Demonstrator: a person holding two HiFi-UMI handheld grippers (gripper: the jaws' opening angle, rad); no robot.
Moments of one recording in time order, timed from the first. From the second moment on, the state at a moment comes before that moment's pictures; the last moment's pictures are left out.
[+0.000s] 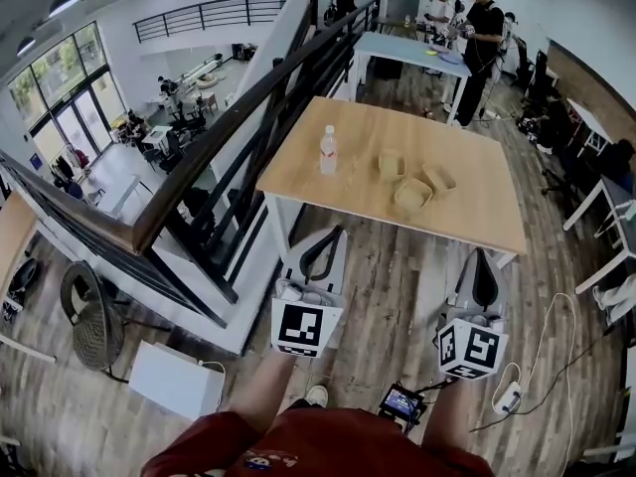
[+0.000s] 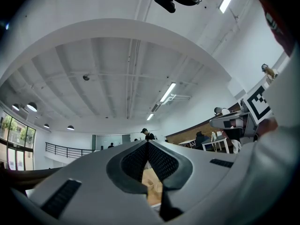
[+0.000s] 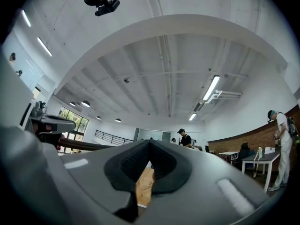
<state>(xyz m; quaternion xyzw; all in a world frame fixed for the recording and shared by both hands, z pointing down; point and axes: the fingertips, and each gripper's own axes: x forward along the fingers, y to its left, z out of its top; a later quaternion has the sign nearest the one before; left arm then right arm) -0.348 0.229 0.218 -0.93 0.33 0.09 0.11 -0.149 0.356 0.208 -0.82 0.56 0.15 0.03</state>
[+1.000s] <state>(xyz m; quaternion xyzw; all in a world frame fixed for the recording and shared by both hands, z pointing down) -0.239 0.125 0.240 -0.94 0.32 0.06 0.09 -0.054 0.242 0.244 -0.82 0.57 0.10 0.02</state>
